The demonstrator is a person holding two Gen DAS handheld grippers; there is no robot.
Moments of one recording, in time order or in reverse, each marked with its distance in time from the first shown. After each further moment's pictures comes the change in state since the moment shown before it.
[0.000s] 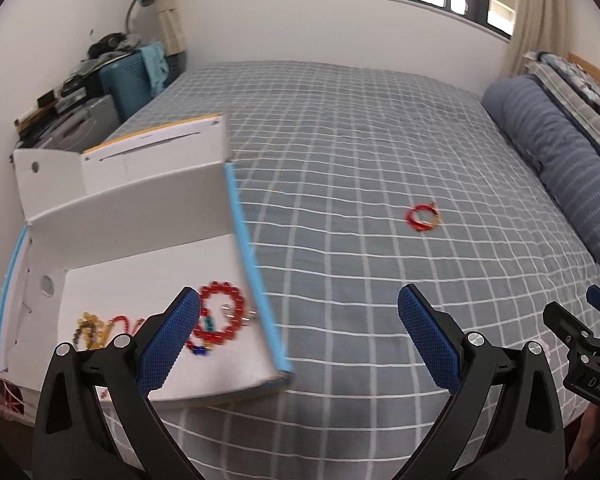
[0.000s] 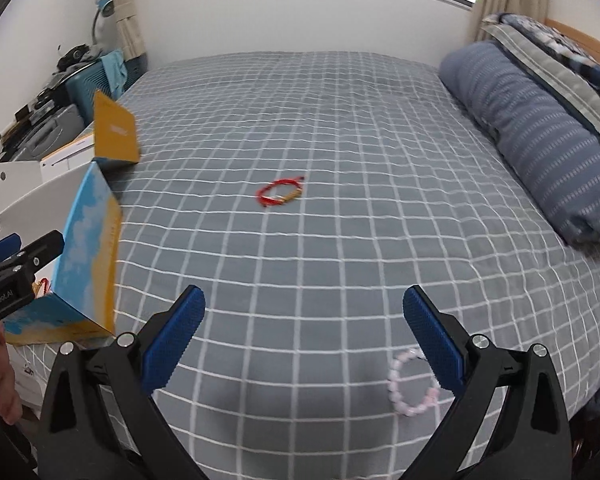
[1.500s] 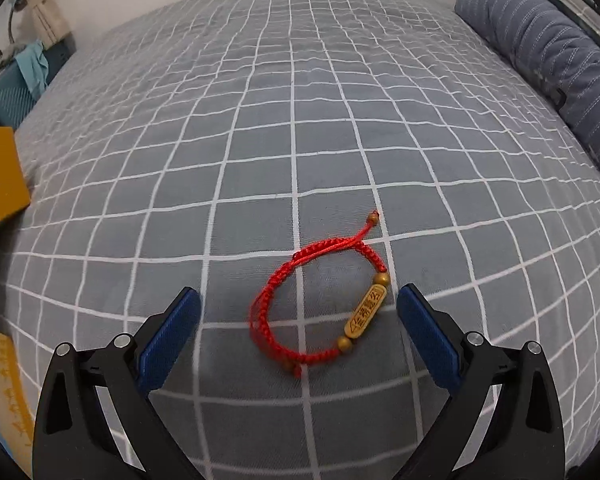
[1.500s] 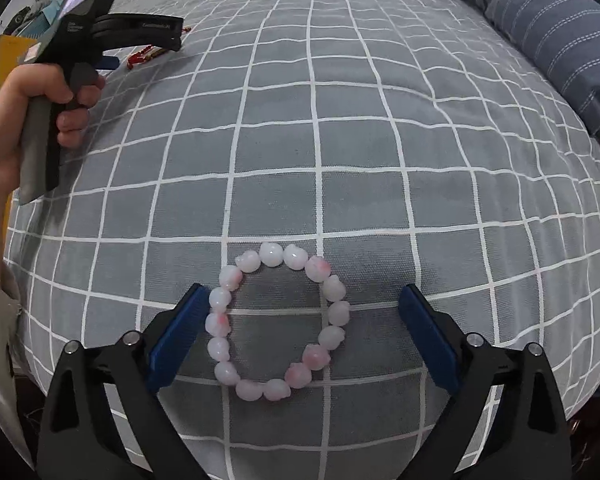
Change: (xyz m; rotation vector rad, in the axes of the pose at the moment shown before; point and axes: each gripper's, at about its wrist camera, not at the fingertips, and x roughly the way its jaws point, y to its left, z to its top) left arm 0.284 -0.191 0.073 0.175 0.219 -0.077; right arm 0.119 -0.127 -0.084 0.061 0.372 -0.009
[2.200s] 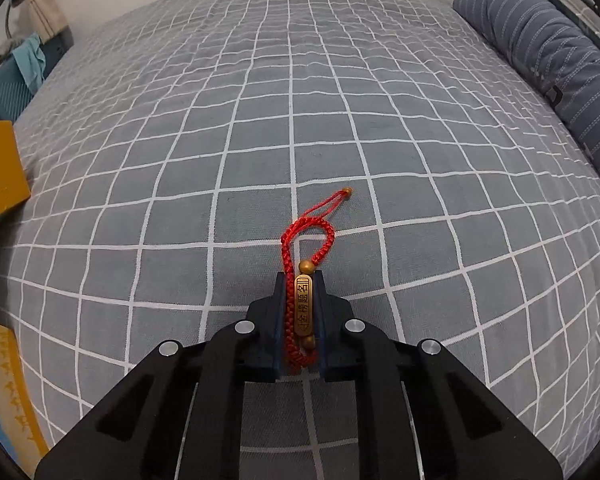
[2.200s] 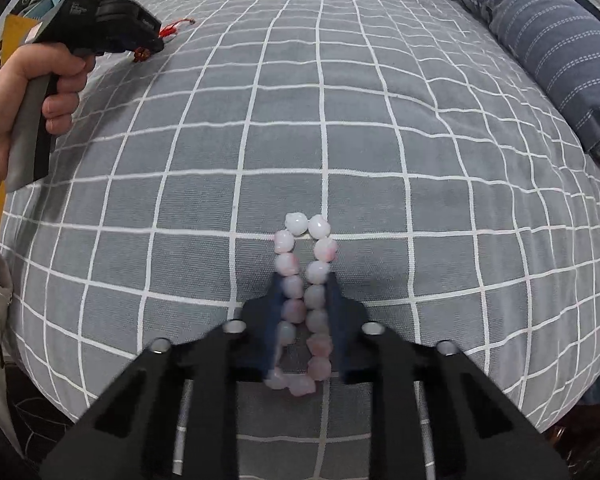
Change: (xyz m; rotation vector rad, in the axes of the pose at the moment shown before) left arm -0.010 0.004 -0.001 -0.010 0.032 -0.020; right arm -0.012 0.012 -0.005 -0.042 -0.009 -0.036
